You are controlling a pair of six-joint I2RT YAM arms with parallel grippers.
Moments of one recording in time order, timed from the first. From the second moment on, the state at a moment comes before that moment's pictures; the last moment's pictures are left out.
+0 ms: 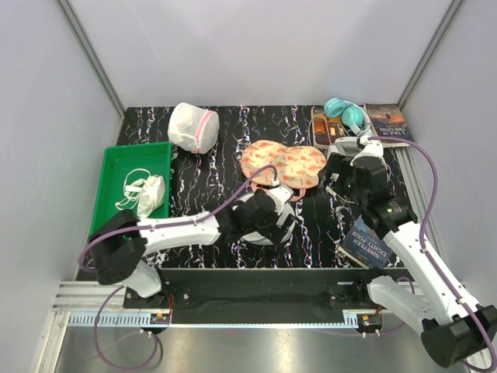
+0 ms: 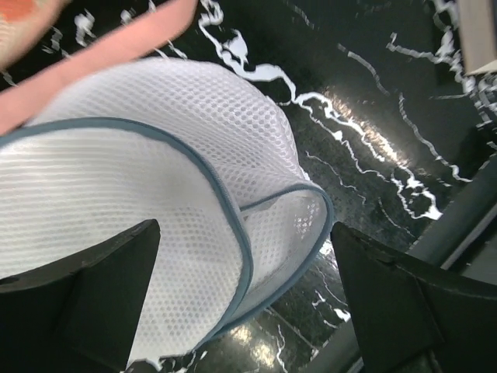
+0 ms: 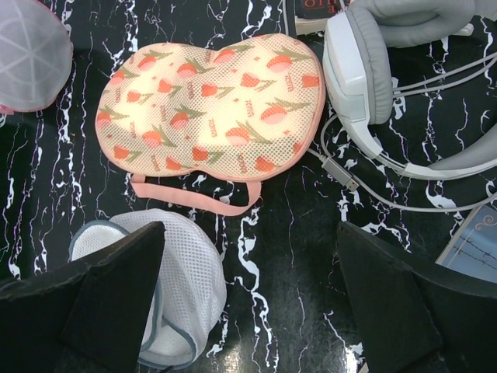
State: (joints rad) left arm -1.10 1.57 0.92 -0.07 -0.15 -0.26; right arm 0.38 0.90 0.89 -0.46 0.22 0.45
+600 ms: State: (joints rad) left arm -0.35 1.01 0.92 -0.25 -0.07 -0.37; right arm 0.20 0.90 0.89 -0.43 0.10 0.42
